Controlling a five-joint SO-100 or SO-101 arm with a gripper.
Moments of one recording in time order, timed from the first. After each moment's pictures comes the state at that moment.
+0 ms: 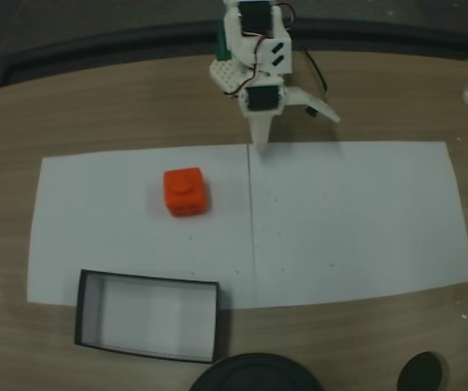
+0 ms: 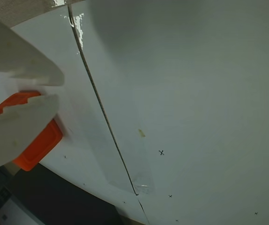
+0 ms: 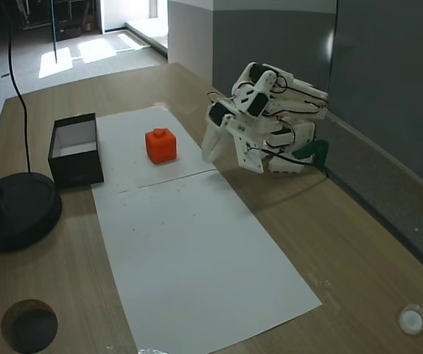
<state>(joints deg) -0.5 198.0 174.0 73.9 -3.7</state>
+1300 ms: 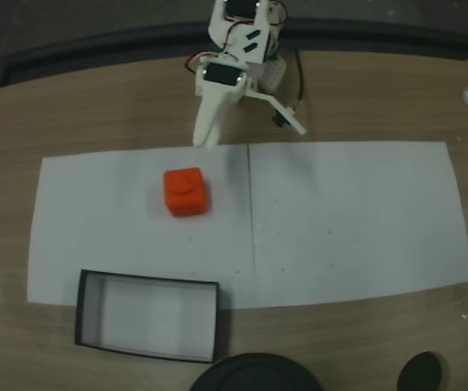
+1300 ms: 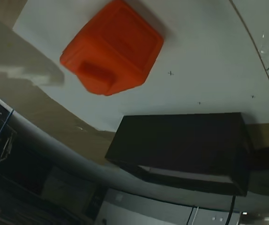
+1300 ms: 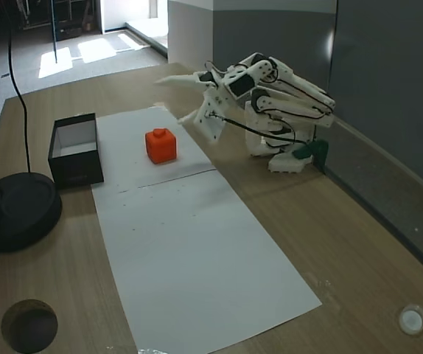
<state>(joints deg) 20.9 197.8 165.4 59.9 -3.9</state>
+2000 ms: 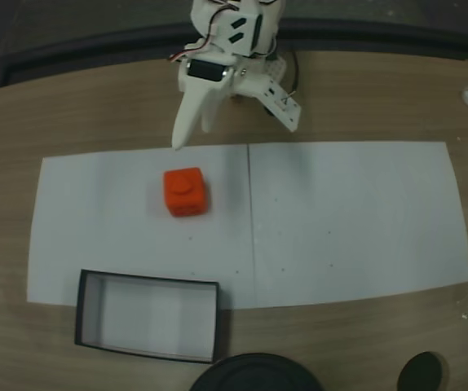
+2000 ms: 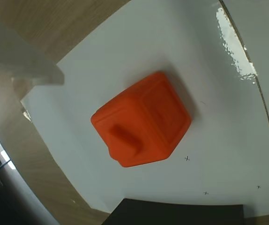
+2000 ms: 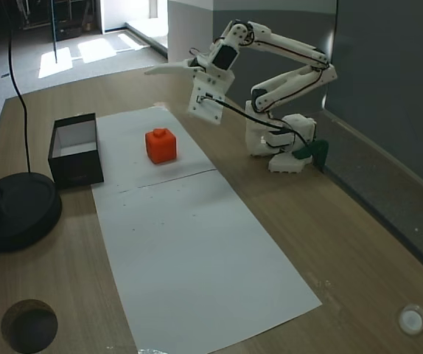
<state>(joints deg) 23.2 152.5 135.4 75.4 -3.9</state>
